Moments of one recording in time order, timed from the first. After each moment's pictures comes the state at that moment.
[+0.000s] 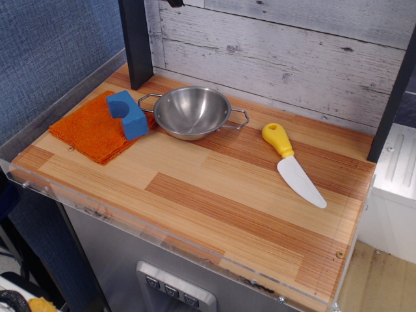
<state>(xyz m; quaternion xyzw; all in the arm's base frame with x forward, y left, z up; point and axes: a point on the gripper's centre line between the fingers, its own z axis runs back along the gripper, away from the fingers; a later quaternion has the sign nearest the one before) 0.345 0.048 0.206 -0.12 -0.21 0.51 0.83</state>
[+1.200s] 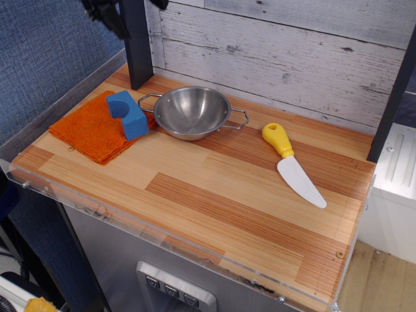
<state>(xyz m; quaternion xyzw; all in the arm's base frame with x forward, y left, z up) 0.337 0.124 0.153 -0.08 -0.18 0.56 0.80</state>
